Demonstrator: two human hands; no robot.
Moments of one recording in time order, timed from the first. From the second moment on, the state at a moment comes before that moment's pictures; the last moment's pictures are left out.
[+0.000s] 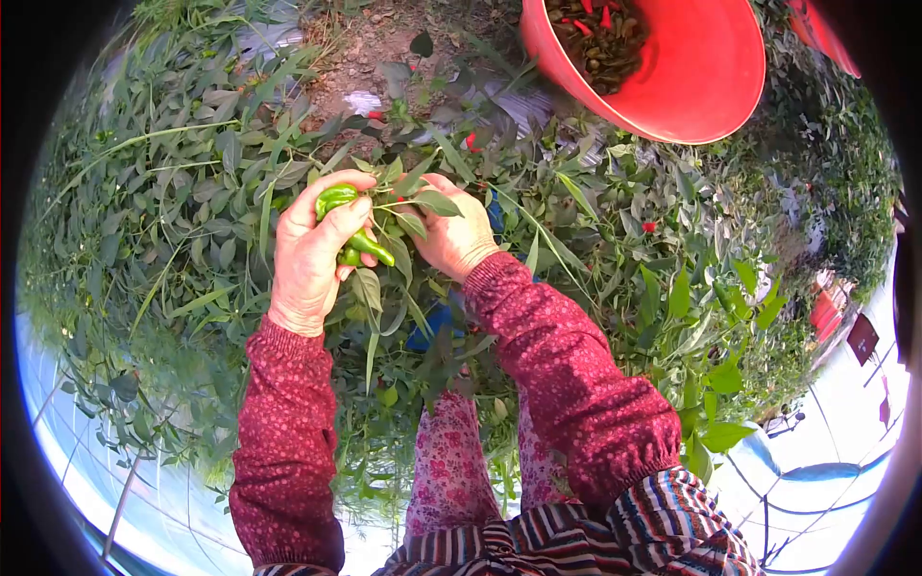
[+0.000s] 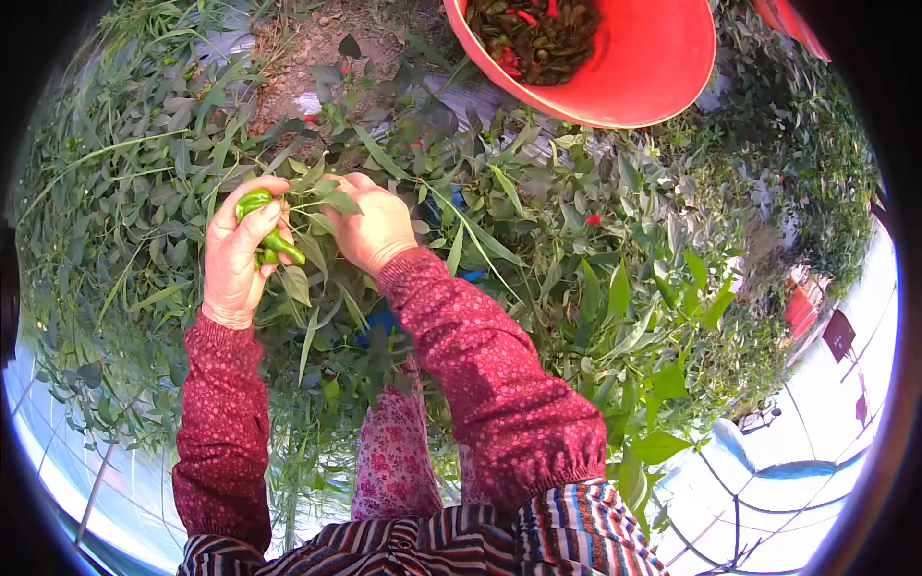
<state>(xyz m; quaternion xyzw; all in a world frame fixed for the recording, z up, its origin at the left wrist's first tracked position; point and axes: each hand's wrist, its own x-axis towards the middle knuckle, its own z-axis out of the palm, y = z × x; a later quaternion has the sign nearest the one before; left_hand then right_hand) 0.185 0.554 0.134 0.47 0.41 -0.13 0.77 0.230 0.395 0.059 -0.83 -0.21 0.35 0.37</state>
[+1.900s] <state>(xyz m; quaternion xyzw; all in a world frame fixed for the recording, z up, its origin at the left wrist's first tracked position) 0.220 0.553 0.004 0.88 0.36 -0.16 0.28 0.327 0.470 -0.022 -0.85 -0.31 0.42 -0.06</state>
